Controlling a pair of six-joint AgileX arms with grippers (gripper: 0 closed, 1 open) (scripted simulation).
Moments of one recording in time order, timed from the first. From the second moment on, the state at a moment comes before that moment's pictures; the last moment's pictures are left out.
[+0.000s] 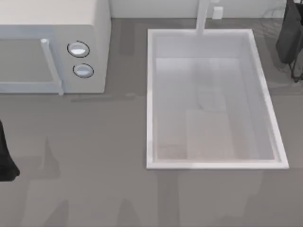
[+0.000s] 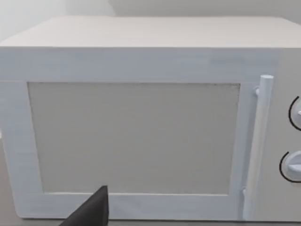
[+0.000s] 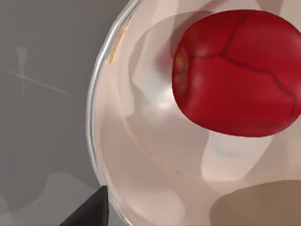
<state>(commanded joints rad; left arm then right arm) 0.00 0.00 0.00 0.00 0.00 0.00 -0.41 1.49 0.99 -1.07 0.00 -0.40</state>
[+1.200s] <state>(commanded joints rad) 0.00 0.00 0.00 0.00 0.00 0.00 -0.41 1.66 0.76 -0.67 0.00 -0.40</state>
